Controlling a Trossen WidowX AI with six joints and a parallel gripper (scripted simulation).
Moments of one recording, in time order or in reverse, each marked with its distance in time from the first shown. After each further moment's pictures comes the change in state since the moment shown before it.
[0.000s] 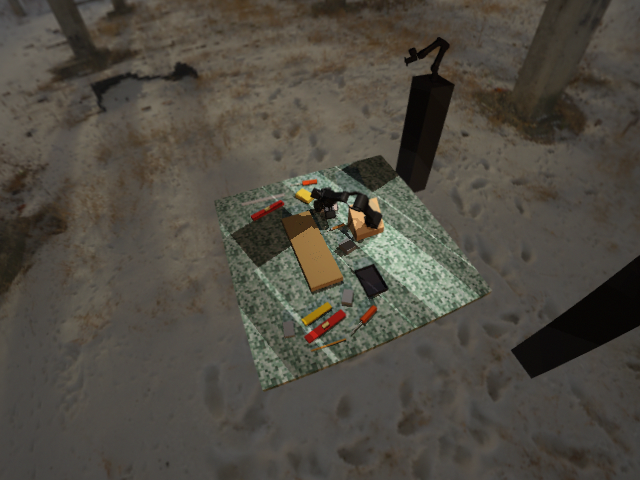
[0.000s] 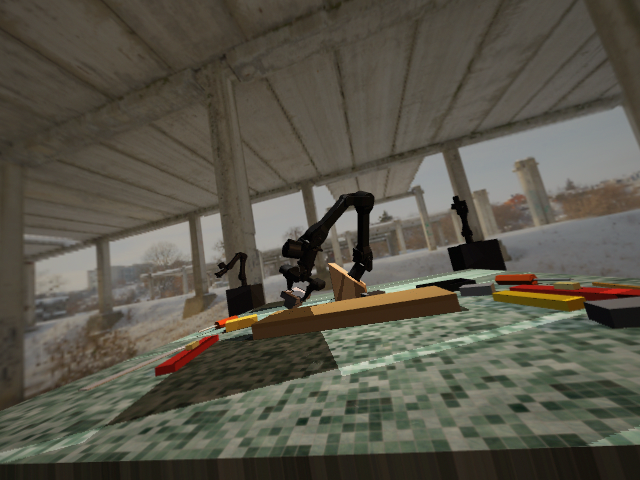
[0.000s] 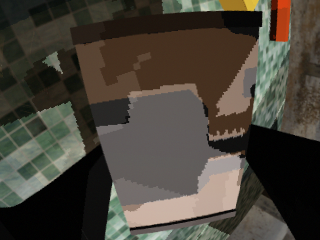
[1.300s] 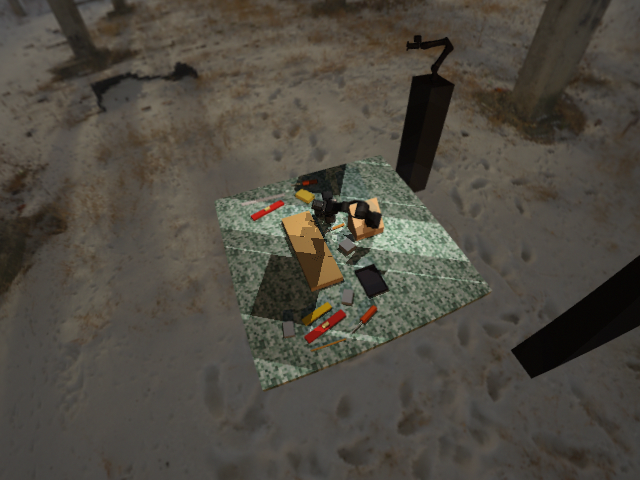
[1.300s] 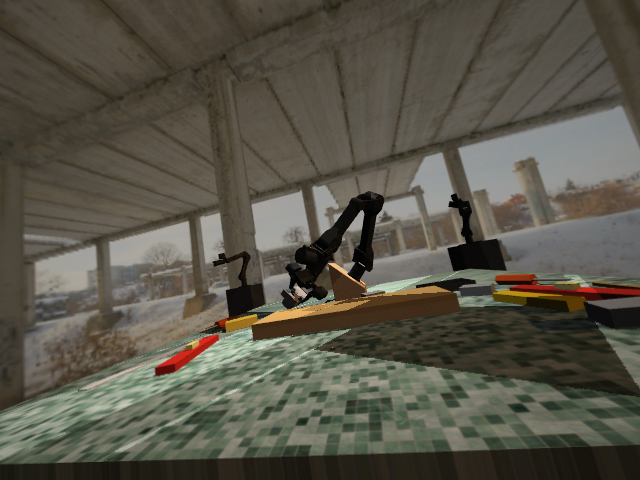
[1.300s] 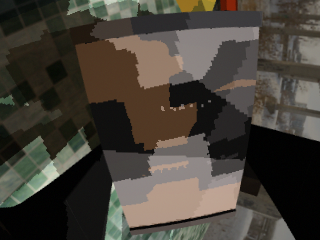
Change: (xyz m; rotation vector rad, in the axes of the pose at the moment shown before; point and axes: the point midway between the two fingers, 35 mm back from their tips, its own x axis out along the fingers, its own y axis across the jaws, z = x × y) arm 0.002 0.011 0.002 0.021 -0.008 -0.285
